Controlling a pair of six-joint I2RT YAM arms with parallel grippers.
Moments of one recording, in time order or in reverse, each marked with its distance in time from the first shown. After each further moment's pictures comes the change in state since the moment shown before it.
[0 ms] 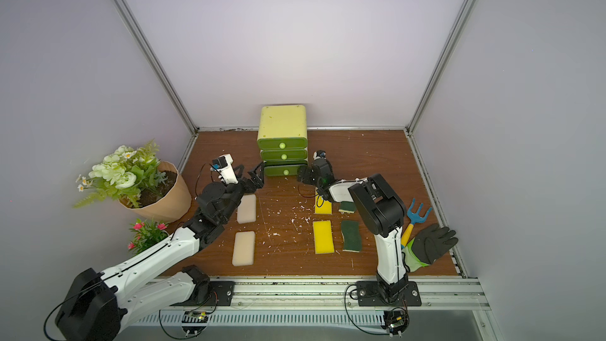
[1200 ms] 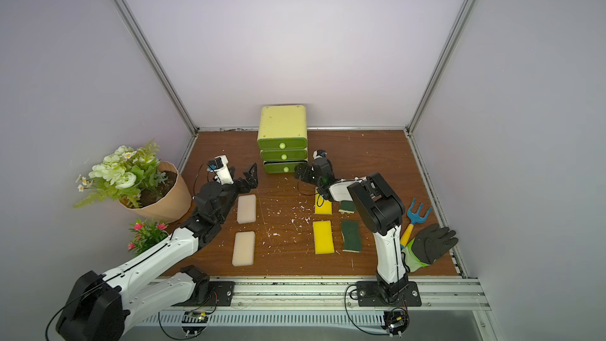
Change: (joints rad) left arm 0.086 -0.011 -0.045 -0.038 -0.027 0.093; right arm -0.015 -0.004 -0.021 0.060 -0.085 0.102
